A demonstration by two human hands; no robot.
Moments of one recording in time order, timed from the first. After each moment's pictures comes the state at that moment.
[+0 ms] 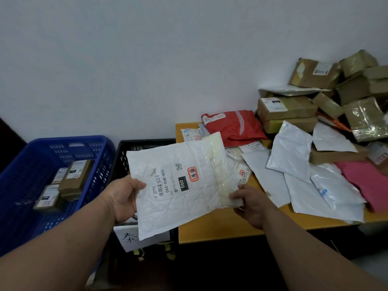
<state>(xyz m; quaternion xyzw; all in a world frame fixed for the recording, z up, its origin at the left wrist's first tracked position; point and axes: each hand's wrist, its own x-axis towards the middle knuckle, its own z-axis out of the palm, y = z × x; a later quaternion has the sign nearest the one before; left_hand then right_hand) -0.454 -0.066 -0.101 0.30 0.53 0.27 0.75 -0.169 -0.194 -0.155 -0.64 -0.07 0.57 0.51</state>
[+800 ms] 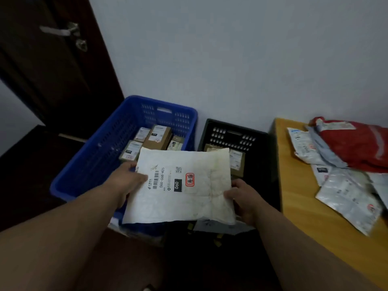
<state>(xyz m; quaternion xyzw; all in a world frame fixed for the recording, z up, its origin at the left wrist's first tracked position) -0.766 0.030 -0.160 0.34 0.73 0.27 0.53 -0.469 -0.007 -0.194 -0.71 -0.25 0.61 0.25</state>
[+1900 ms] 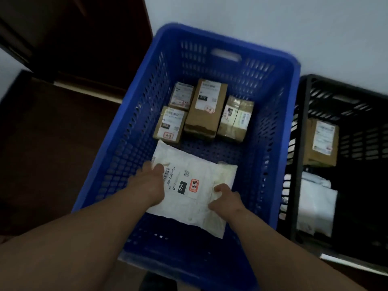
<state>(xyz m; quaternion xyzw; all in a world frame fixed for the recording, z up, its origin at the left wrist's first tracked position) -0.959 0.218 -0.394 0.63 0.65 -0.26 0.32 -0.746 0.158 -0.428 -0.75 -0.35 0.56 -0.02</state>
